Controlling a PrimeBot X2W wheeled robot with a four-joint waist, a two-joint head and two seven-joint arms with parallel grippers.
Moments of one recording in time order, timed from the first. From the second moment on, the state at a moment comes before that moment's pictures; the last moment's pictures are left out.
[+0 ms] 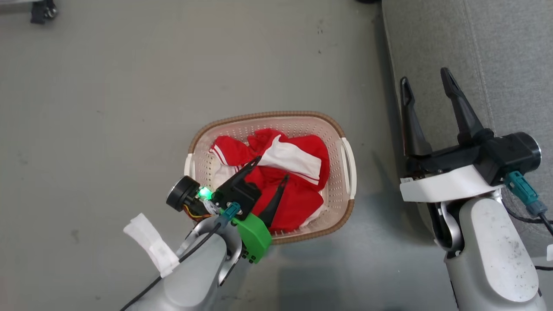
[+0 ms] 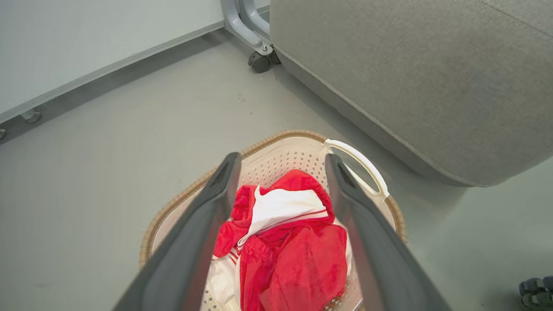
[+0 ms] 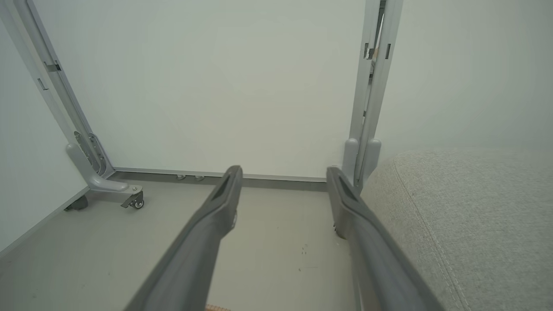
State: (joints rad) left arm -0.53 0.05 -0.63 0.67 -0.13 -0.10 -0.26; right arm -0.33 -0.05 0.07 0.03 0.06 0.13 -0.25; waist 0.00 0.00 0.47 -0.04
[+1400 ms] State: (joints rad) left arm -1.01 0.10 -0.89 1.26 -0.38 -0.13 0.00; right arm -0.49 -0.05 0.17 -0.07 0.20 0.13 -0.26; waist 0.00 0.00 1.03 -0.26
